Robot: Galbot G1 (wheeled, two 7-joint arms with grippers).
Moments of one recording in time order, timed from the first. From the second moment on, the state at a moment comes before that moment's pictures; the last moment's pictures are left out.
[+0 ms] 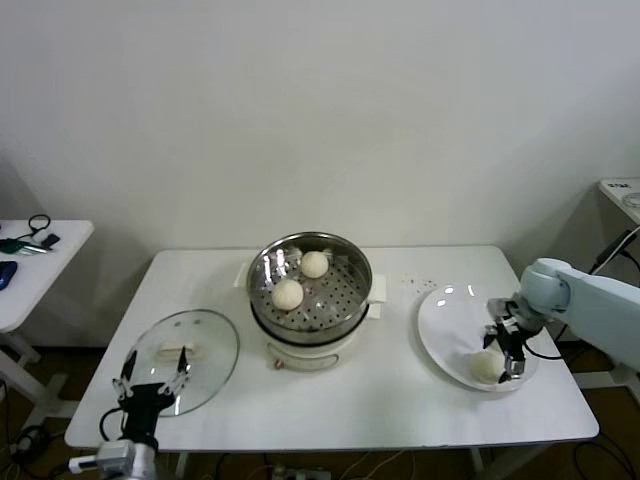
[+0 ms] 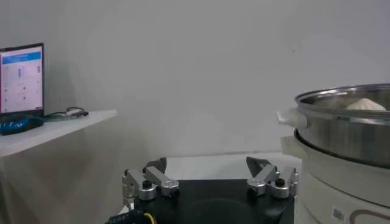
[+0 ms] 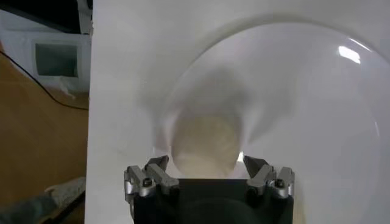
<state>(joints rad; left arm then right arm) 1.66 -1.42 -0.68 -2.01 -0.11 -0.01 -0.11 0.18 0.62 -1.22 1.19 0.12 -0.17 -1.10</state>
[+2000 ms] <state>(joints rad) 1.67 -1.41 -0.64 -2.03 -0.08 0.00 -0.10 0.71 1.12 -1.33 1.22 -0.11 0.54 -1.20</state>
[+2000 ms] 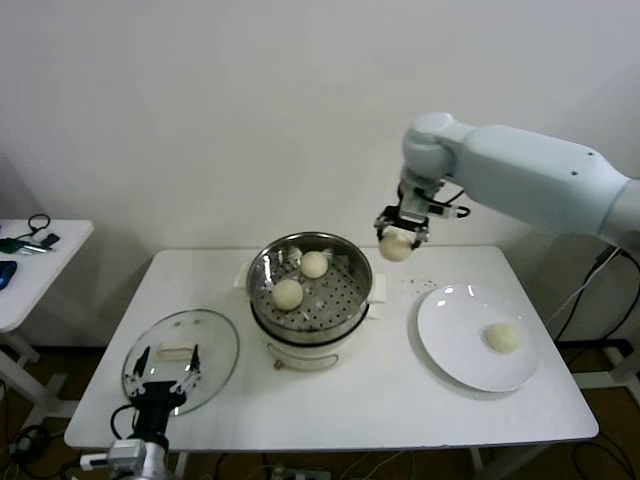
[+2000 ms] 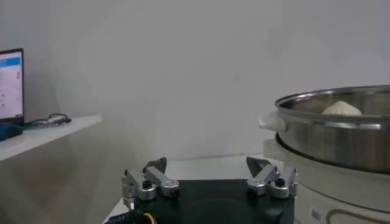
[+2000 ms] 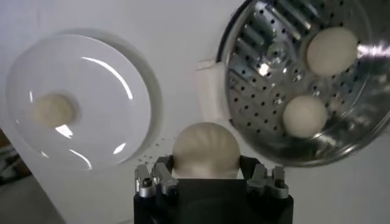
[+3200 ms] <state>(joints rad) 1.66 -1.40 -0.65 -2.00 -0.12 0.00 -0.10 0.51 1.39 -1.34 1.19 -0.22 0.62 -1.20</state>
